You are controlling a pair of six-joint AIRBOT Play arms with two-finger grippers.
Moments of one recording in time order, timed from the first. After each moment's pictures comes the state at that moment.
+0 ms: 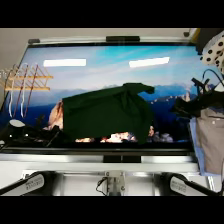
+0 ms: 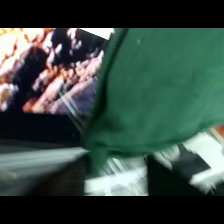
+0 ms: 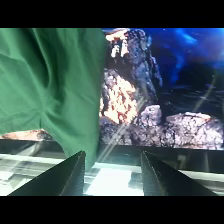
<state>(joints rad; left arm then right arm) 0.32 -1.24 0.51 0.87 -1.14 -1.31 -0.29 -1.31 1.18 -1.18 1.49 1.44</state>
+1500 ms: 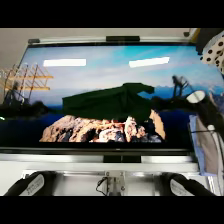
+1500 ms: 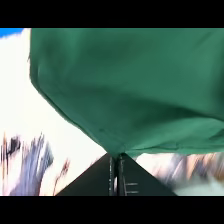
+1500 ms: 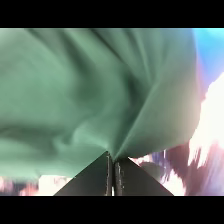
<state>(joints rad) 0.31 -0.96 0.95 0.84 -1.19 -1.30 -0.05 -1.18 1.00 -0.91 0.97 1.31</state>
